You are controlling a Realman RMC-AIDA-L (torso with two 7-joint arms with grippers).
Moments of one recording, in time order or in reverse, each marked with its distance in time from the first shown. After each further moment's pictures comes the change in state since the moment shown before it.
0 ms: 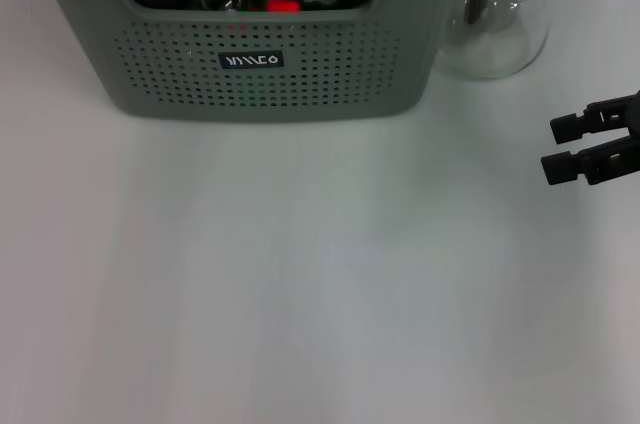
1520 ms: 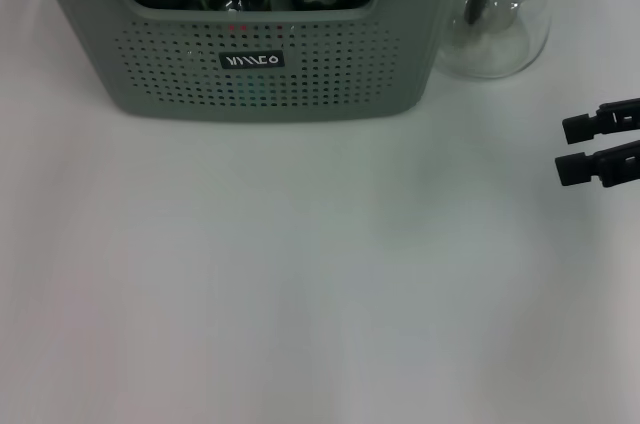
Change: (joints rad) left arm 0.197 0.083 -0.264 0.189 -0.700 0.475 0.313; right arm -0.033 -0.010 0.008 -0.002 0.037 -0.011 -0.024
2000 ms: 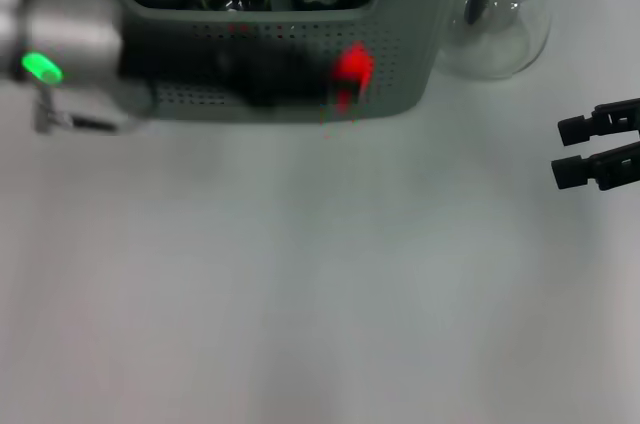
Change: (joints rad) left arm 0.216 -0.140 0.148 0.061 -0.038 0.247 0.153; right arm 0.005 0.002 -0.011 0.001 0.000 0.002 -0.009
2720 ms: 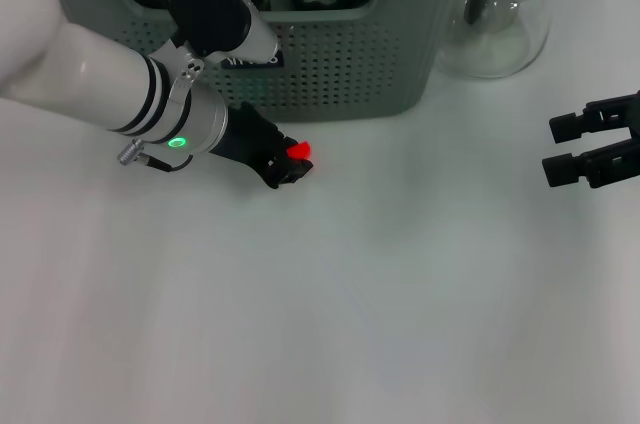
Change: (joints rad) left arm -0.095 -0.024 0.437 -0.279 0.425 -0.709 0.025; right arm 0.010 0.007 -0.009 -0.002 0.000 0.007 0.001
